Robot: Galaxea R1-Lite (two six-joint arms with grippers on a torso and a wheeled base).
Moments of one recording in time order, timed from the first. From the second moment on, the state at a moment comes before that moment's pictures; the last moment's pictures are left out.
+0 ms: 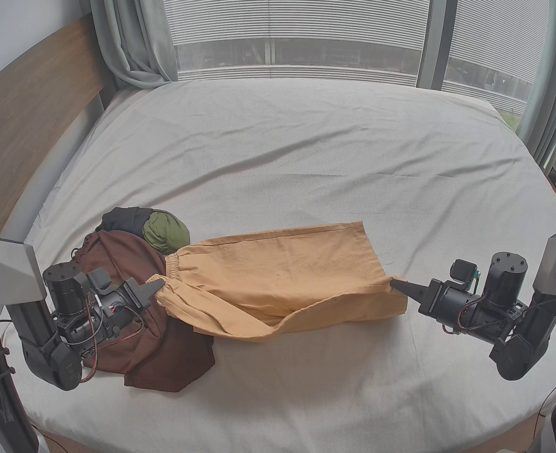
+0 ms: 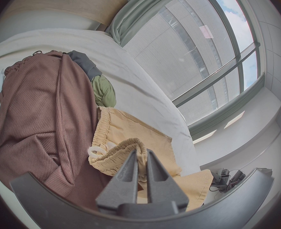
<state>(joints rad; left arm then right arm) -0.09 2.14 -0.33 -1.55 -0.35 -0.72 0.28 2.08 -0.34 -1.54 0.42 0.65</state>
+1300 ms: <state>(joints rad) -0.09 2.13 -0.39 -1.55 -0.30 -0.77 0.25 1.93 -0.64 -1.09 0.42 0.65</state>
